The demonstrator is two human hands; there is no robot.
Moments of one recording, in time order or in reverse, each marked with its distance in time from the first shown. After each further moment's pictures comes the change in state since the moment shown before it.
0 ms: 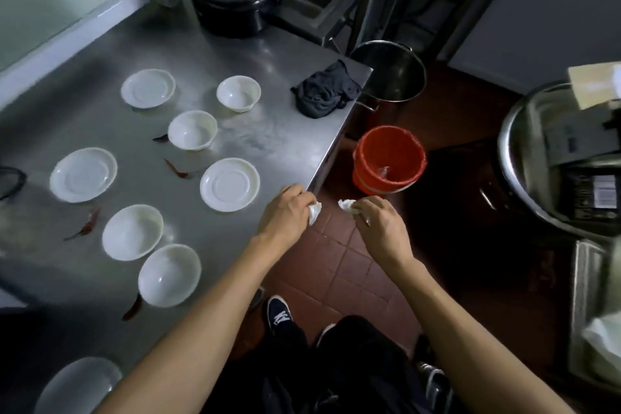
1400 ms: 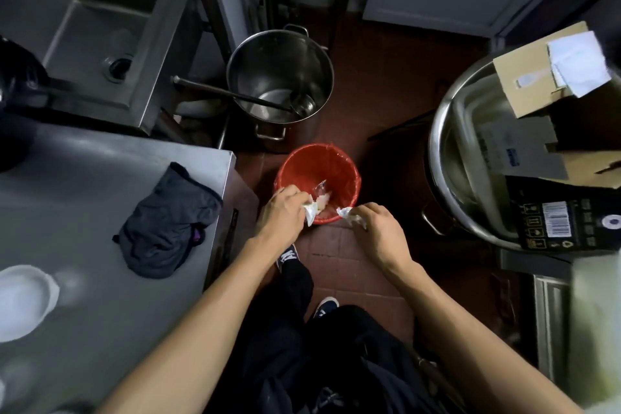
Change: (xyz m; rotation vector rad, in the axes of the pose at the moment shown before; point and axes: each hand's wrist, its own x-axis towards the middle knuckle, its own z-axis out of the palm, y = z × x) left_hand 0.433 0.125 0.183 0.007 -0.311 0.166; right_hand 0.262 0.311 -0.089 -0.058 -0.102 0.394
